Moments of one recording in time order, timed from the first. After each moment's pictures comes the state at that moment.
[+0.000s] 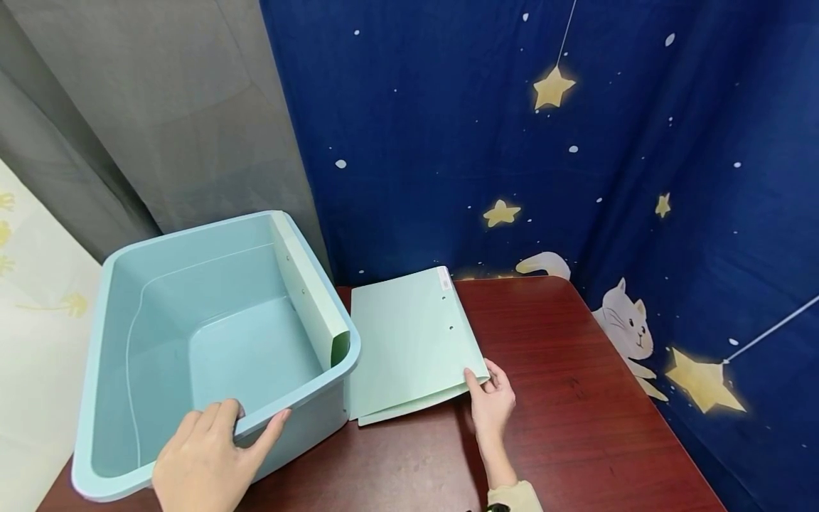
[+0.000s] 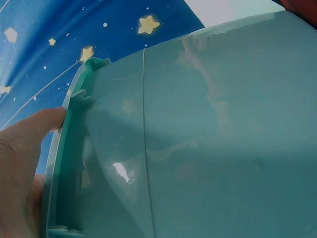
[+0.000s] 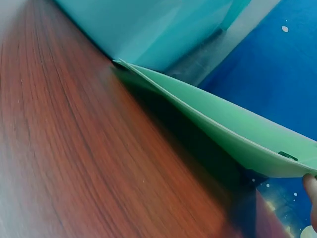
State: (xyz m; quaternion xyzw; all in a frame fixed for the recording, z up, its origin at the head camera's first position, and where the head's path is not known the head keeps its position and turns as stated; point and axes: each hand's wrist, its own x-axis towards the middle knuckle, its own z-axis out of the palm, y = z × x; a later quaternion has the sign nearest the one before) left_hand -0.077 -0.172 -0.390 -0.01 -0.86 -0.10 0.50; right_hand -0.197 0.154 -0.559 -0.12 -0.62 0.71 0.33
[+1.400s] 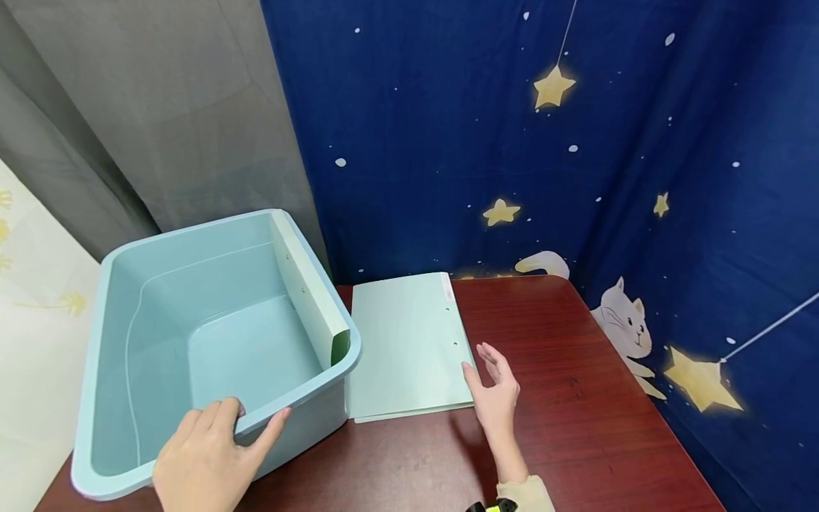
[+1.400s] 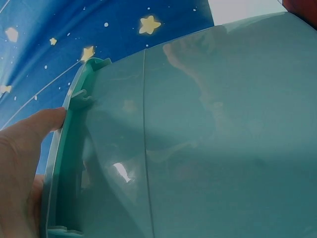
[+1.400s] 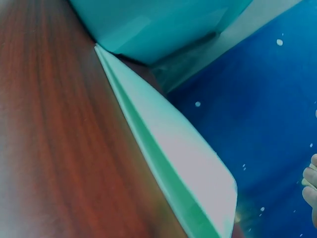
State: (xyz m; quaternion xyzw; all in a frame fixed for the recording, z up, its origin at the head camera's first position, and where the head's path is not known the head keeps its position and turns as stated) left_hand -0.079 -0.173 -0.391 -0.02 -0.85 -0.09 0.51; right_hand -0.158 0.145 -0.456 0.01 -0.74 0.57 0.36
